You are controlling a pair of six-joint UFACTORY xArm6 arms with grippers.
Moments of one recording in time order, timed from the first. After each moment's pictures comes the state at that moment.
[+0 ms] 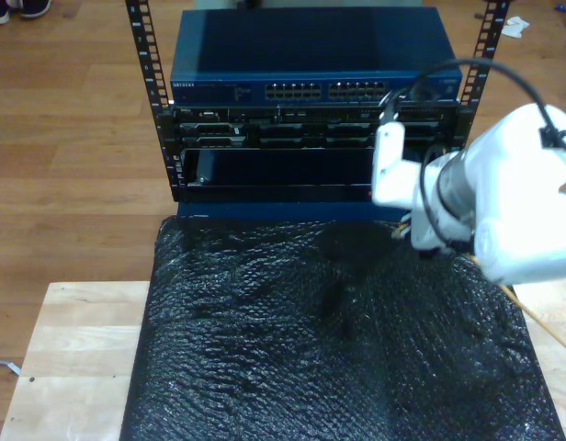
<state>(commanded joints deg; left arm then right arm) 75.3 -30.5 -5.9 11.3 64.0 -191.4 13.1 -12.5 -35.5 4.4 22.3 -74.5</state>
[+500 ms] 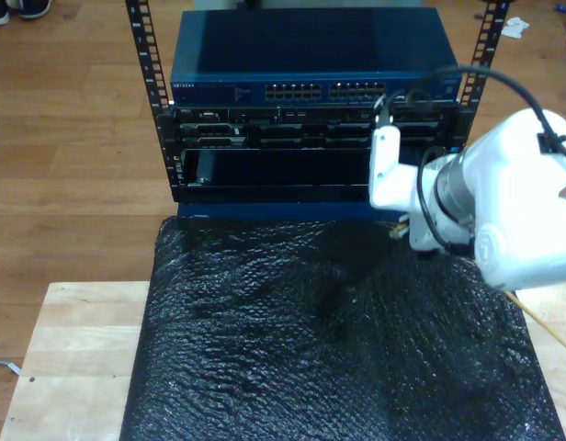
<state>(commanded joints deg) 80.2 -29.8 -5.8 -1.2 61.7 -176.1 13.1 -13.8 -37.5 4.4 21.8 -74.2</state>
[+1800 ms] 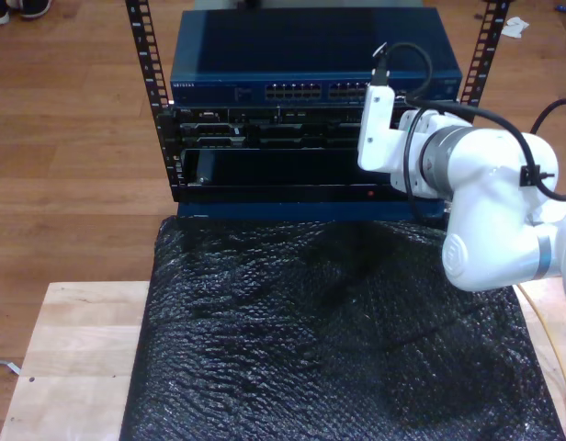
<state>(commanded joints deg) 80.6 -29.4 -5.8 -1.5 61.7 -175.2 12.7 1.0 -40.2 1.8 -20.2 -78.9</state>
